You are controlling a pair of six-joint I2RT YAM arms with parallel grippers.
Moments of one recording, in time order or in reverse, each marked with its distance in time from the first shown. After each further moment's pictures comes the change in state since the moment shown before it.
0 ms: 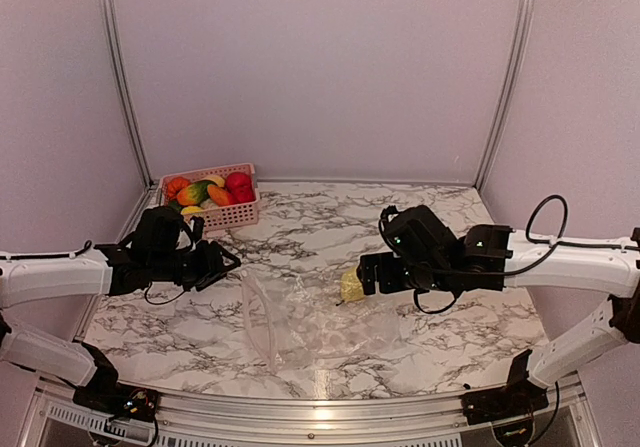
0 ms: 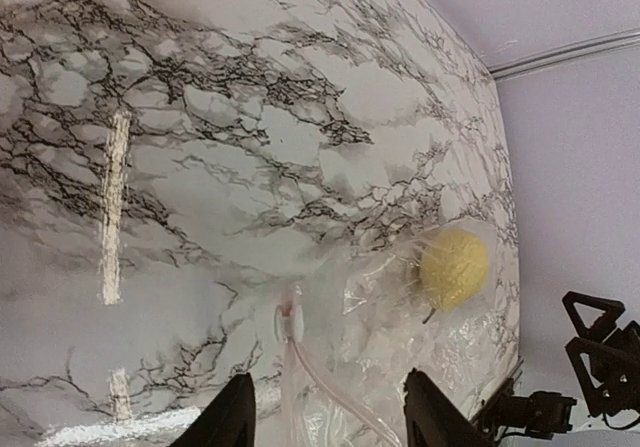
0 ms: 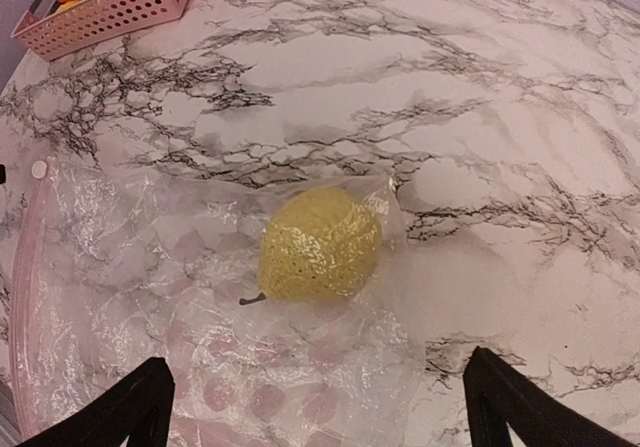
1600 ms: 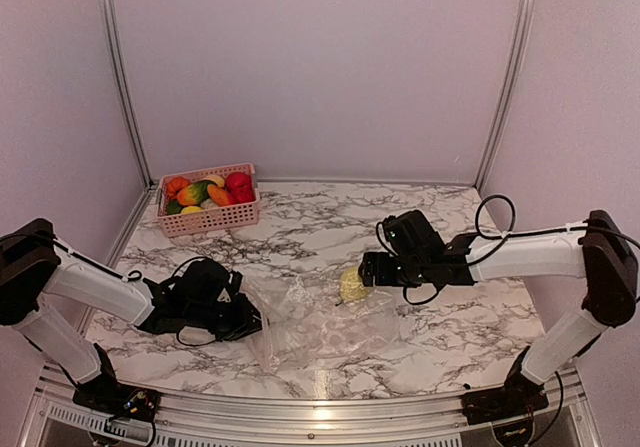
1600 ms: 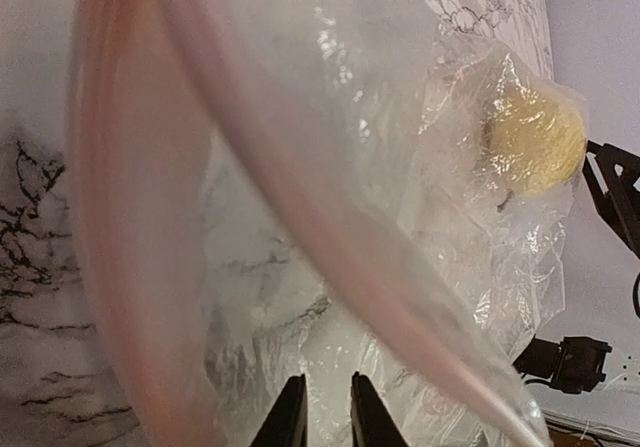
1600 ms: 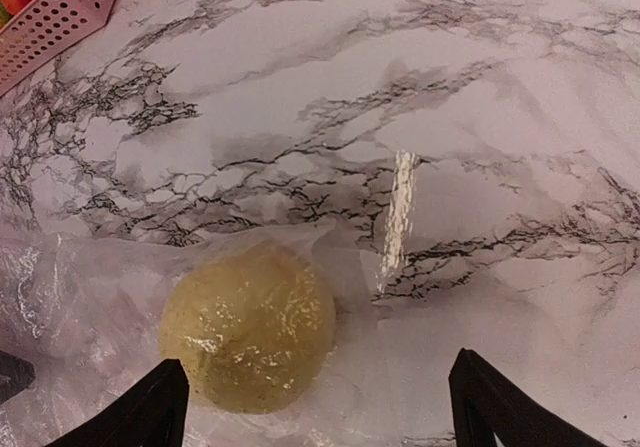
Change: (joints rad) left arm -0.320 0.280 -0.127 0.299 -0.050 -0.263; right arm -0.229 0.208 -0.113 0.338 -0.203 -0.025
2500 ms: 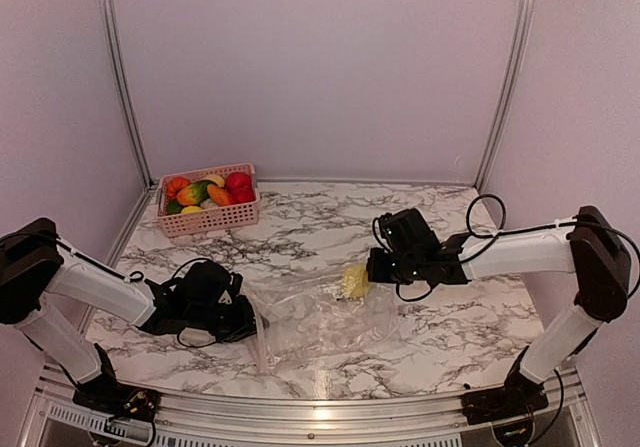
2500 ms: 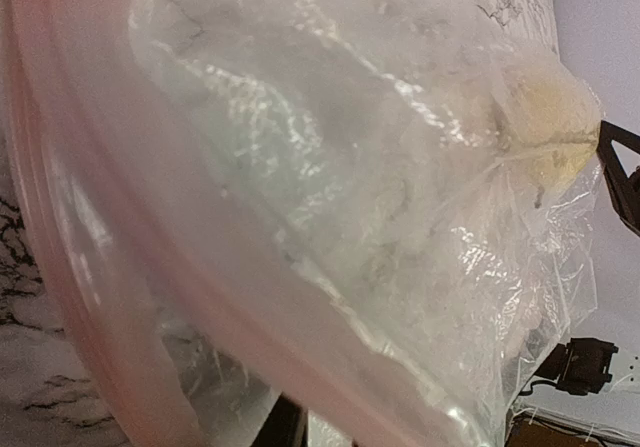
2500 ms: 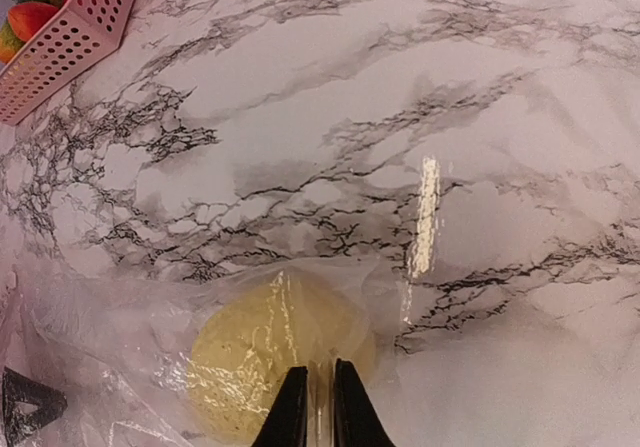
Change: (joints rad) left arm -0.007 0.015 0.000 0.000 -0.008 0.001; right arm -0.024 0.057 -0.001 0.113 -0.048 0.040
